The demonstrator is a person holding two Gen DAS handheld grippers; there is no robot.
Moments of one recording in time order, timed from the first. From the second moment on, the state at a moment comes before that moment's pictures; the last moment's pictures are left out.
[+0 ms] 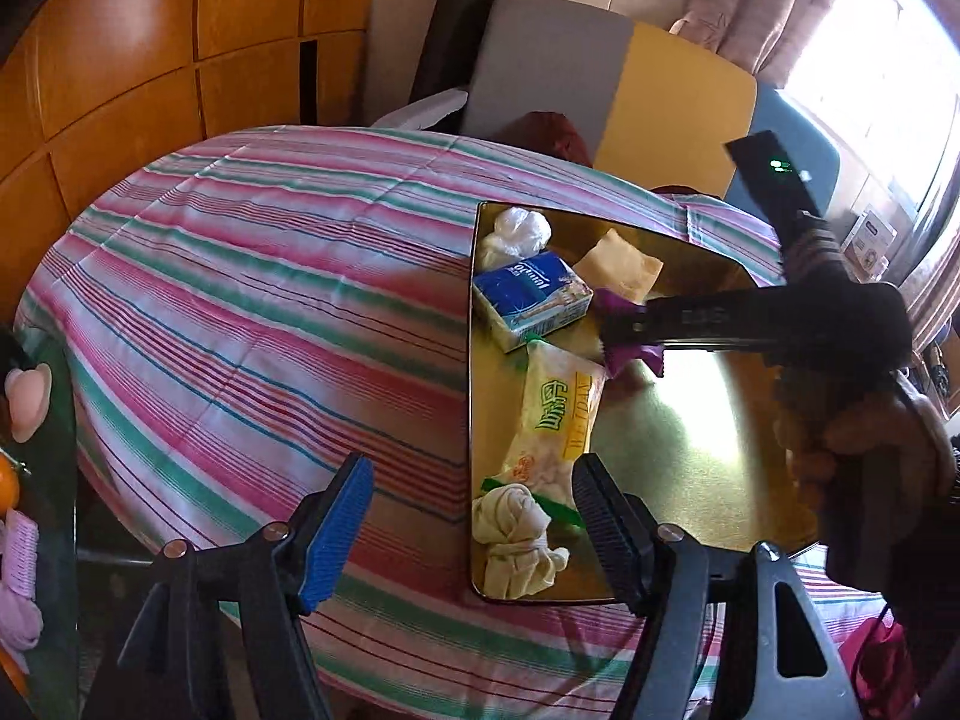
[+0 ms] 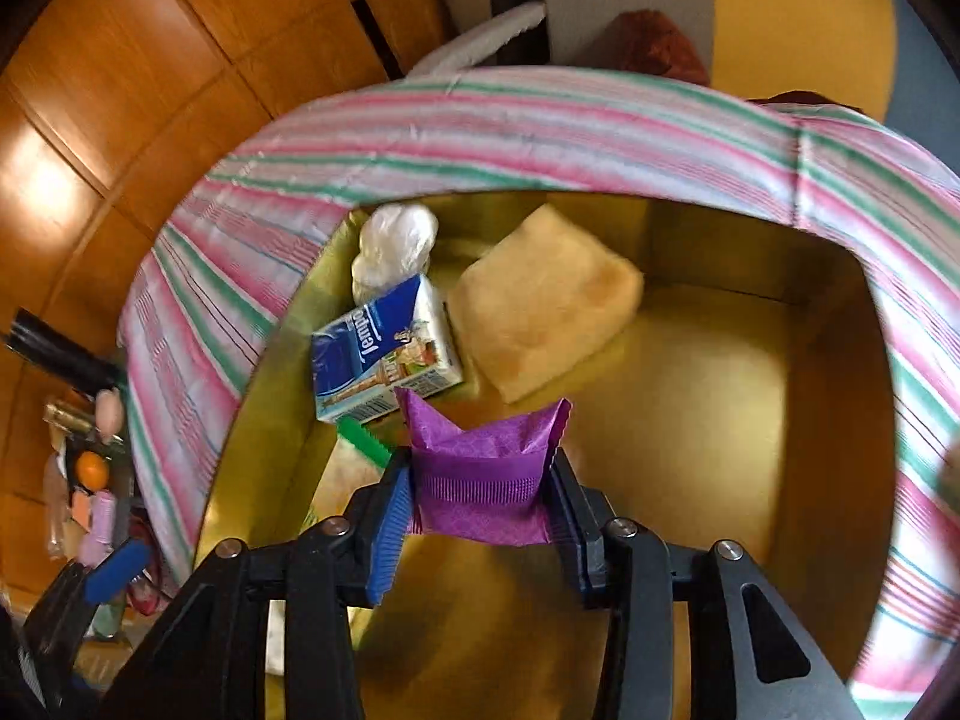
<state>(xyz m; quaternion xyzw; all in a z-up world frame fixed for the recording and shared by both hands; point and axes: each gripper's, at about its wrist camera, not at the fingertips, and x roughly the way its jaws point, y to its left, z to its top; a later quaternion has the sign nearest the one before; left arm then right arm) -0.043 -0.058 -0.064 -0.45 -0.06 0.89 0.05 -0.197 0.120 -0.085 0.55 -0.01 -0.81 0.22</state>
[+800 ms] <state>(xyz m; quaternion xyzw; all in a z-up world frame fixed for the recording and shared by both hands) -0.029 -0.022 -0.033 -0.41 -0.01 0.91 0.07 -0.126 0.258 -0.014 0.46 -0.07 -0.87 0.17</state>
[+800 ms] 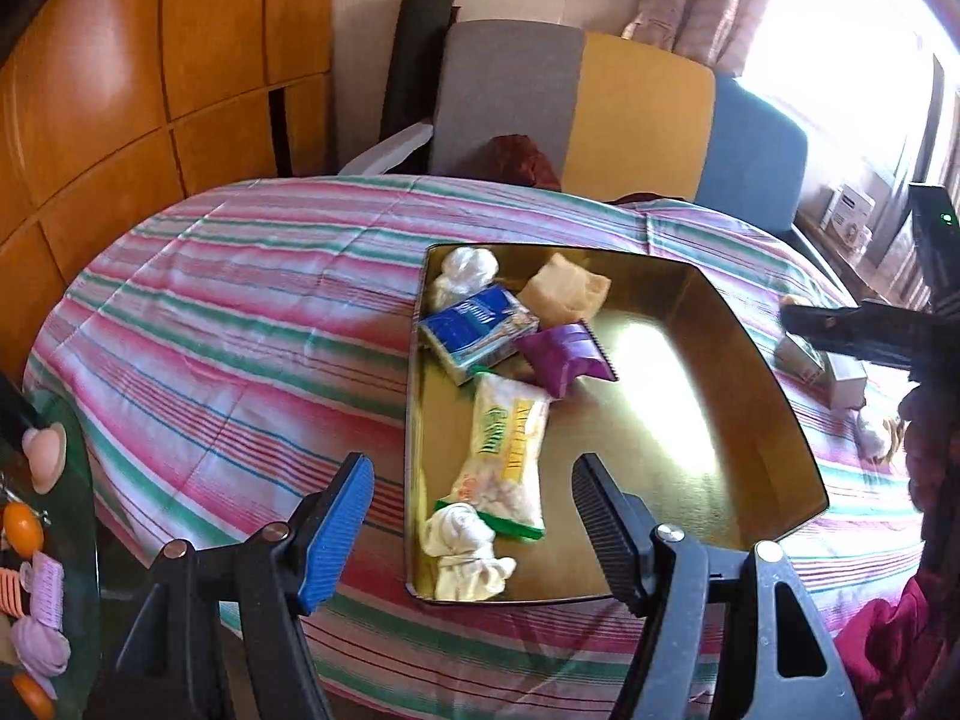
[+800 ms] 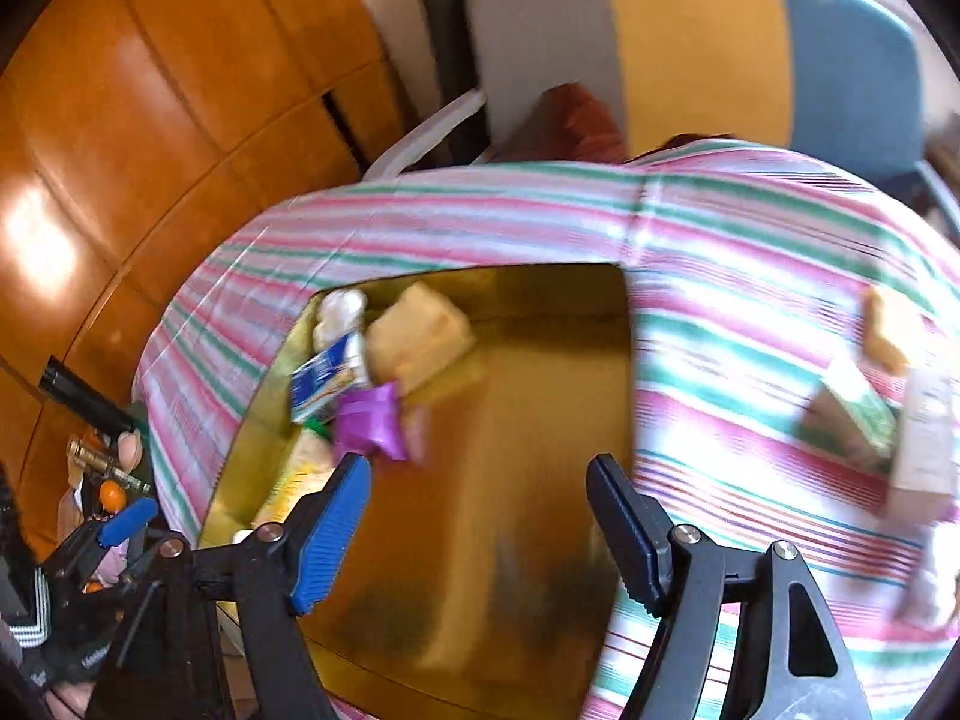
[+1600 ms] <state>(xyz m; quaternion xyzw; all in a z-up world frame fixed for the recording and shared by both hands) -0.034 0.108 -0.007 -0.39 0.10 0.90 0.16 -0.078 0.574 -0.037 0.39 -0.22 -0.88 -0.17</state>
